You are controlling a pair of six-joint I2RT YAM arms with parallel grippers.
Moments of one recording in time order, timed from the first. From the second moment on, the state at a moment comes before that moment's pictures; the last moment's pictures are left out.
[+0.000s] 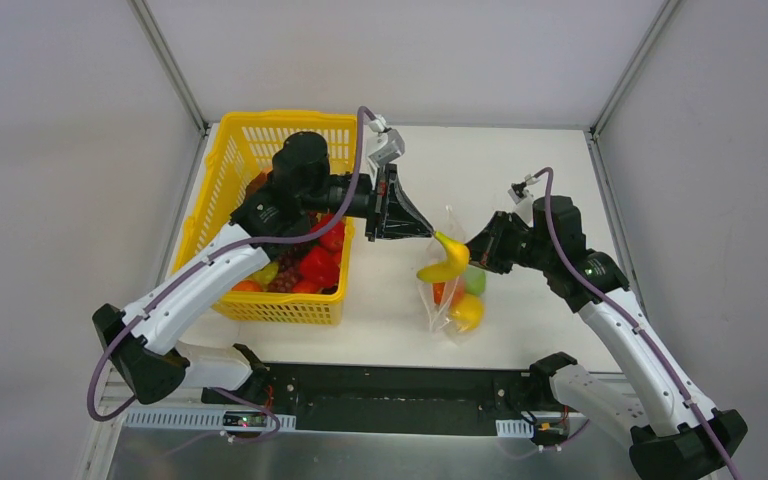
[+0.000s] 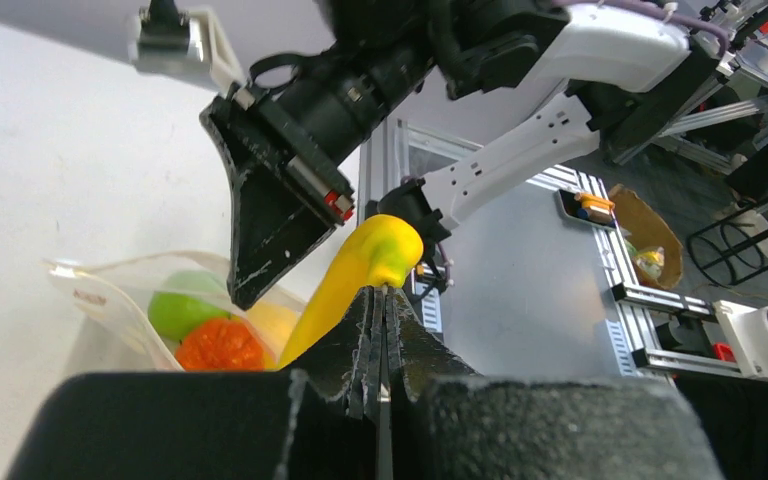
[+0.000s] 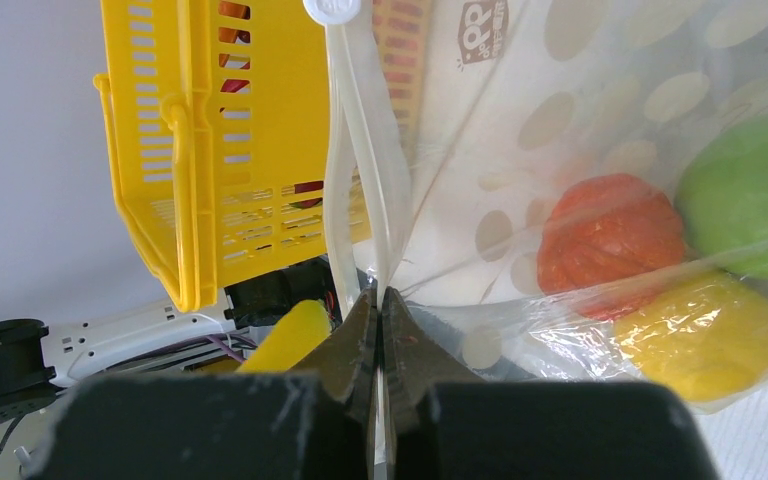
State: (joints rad) left arm -0.75 1.30 1.37 -0.16 0.86 -0.37; right arm 0.42 0.89 0.92 -0.61 -0.45 0.82
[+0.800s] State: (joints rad) left arm -0.75 1.37 1.27 -0.10 0.89 -0.33; right arm 0.42 0.89 0.92 -0.62 -0.44 0.82
